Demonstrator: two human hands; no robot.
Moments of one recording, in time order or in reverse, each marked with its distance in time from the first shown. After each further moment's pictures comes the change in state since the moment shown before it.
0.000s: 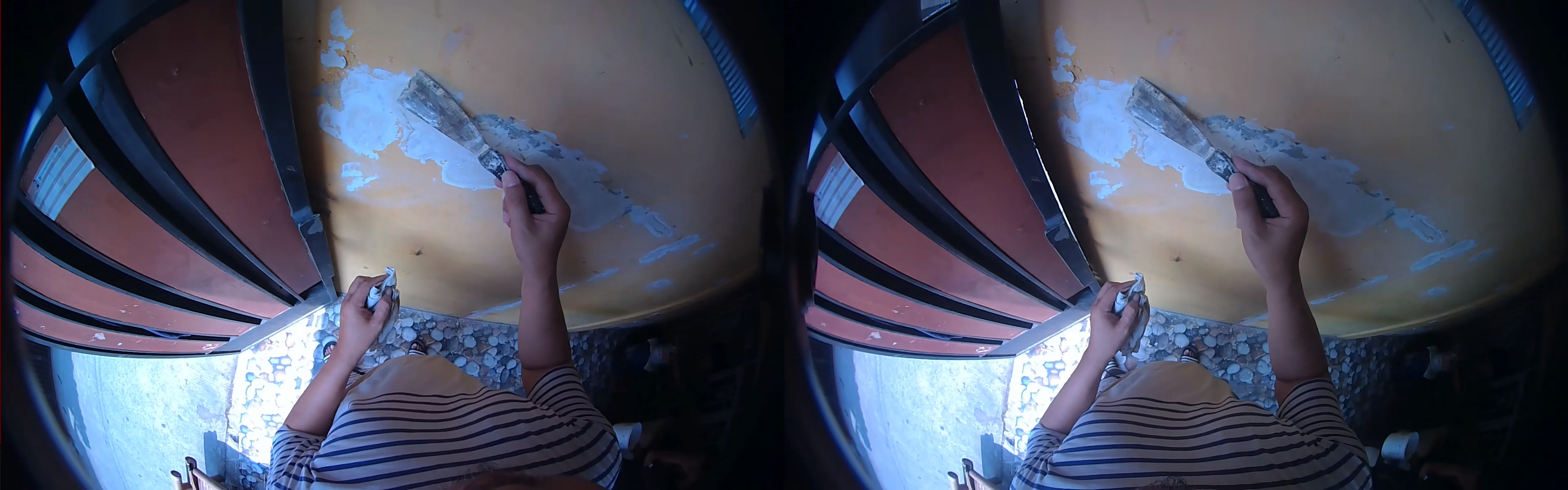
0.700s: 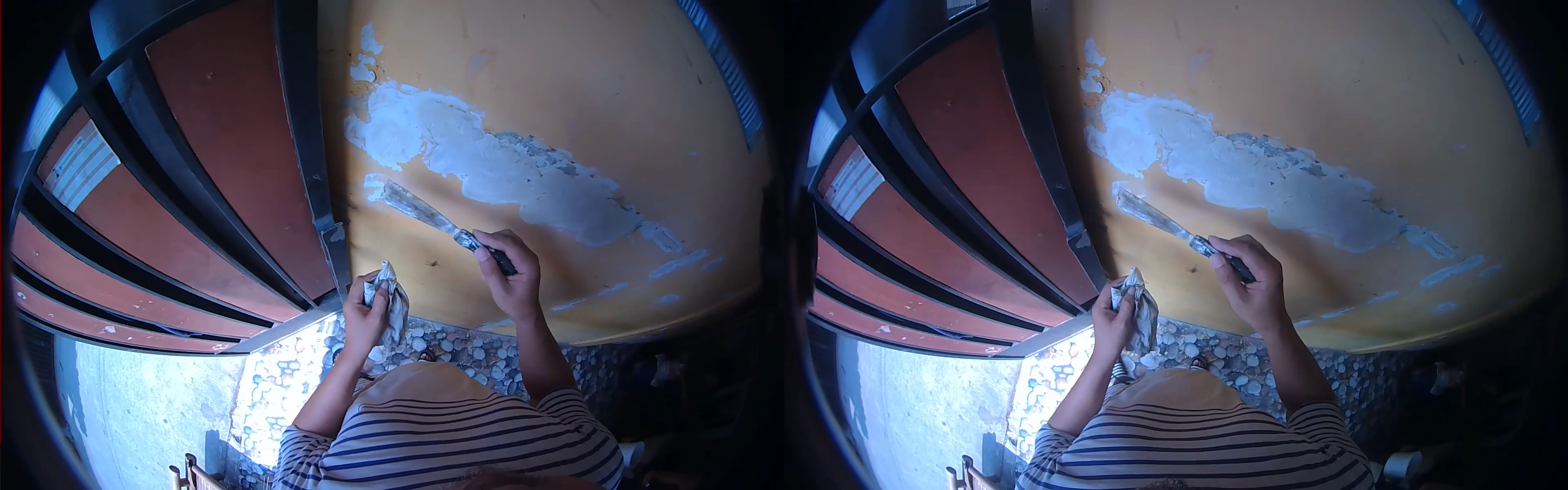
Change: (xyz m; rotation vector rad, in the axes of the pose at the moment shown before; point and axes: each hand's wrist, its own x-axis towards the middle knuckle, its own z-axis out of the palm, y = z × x) left_hand 0.011 -0.015 -0.004 -0.133 0.191 0.001; right_hand -0.055 0.017 0.009 -0.025 -0.268 -0.094
